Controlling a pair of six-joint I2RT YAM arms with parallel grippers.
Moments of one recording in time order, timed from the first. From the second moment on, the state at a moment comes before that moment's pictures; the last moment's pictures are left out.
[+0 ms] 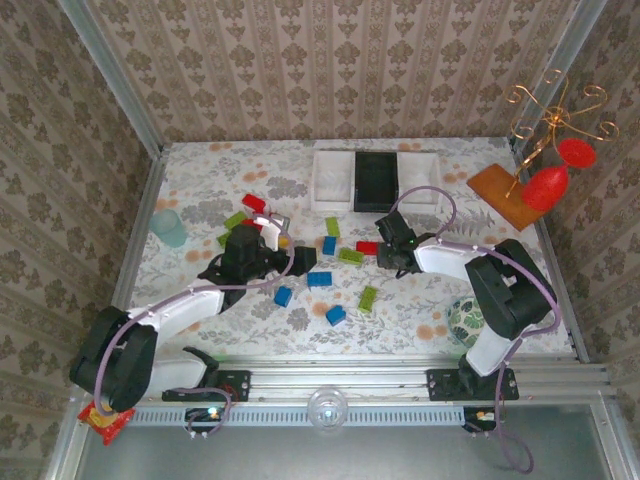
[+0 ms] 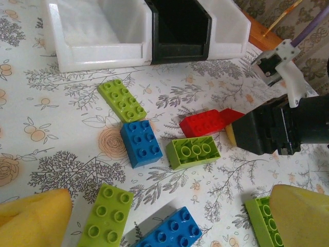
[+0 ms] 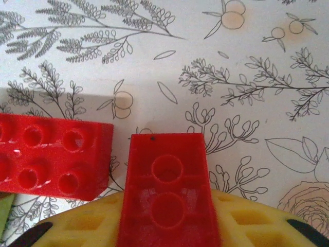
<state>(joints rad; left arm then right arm) -0.56 1.24 0.52 0.27 0.32 -0.34 0.46 1.69 0.86 -0.25 0.22 0.44</state>
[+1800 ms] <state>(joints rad) -0.56 1.24 0.57 0.13 0.29 -0.35 0.54 1.77 1.09 -0.36 0.21 0.38</state>
